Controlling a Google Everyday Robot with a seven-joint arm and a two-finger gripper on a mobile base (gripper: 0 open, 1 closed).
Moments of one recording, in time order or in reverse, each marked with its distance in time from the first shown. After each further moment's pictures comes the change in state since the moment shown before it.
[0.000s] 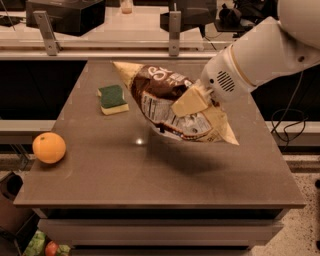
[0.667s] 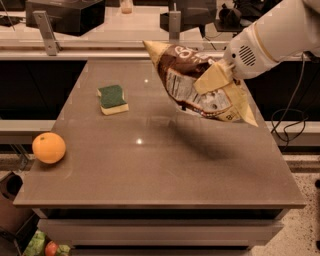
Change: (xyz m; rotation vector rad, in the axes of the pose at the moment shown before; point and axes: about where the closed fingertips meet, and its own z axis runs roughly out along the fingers) arm -0.005 -0.065 -0.029 0.092 0.006 0.090
